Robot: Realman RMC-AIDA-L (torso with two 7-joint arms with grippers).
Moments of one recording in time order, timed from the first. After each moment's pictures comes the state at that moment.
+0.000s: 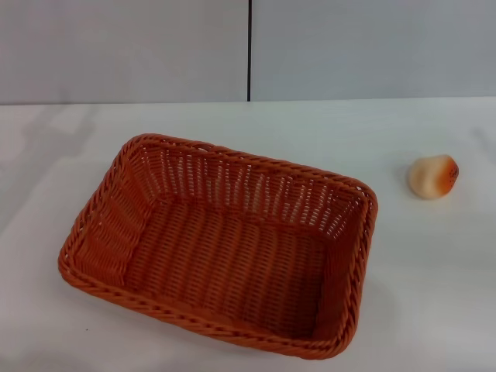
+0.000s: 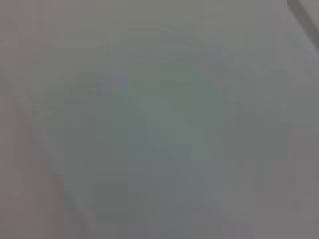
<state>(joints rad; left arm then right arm) -0.37 -2.06 0.39 0.46 1.30 1.62 -1.08 0.37 2.04 -0.12 -0.57 -1.78 -1.64 1.43</state>
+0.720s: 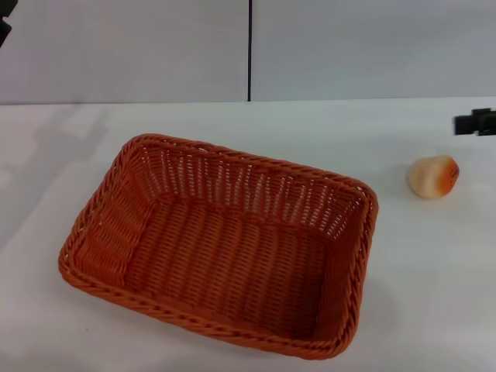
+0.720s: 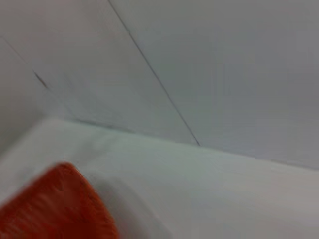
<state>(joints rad) -0.38 -2.06 0.41 0.38 1.30 1.63 -1.00 0.62 1.95 -0.46 -0.96 -2.35 -1.73 2.04</state>
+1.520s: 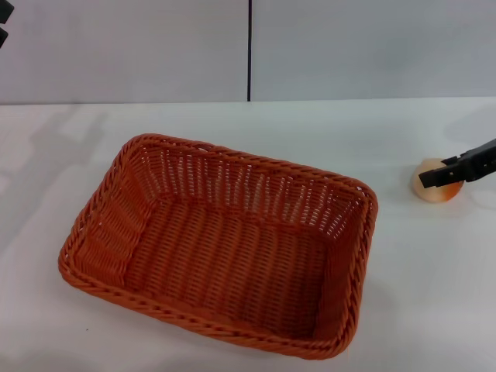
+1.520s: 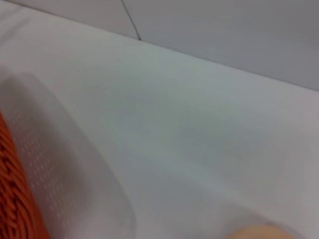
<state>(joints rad) -0.37 -2.06 0.40 0.35 1.29 1.64 -1.00 0.70 1.99 -0.76 -0.83 -2.56 -1.44 2.11</state>
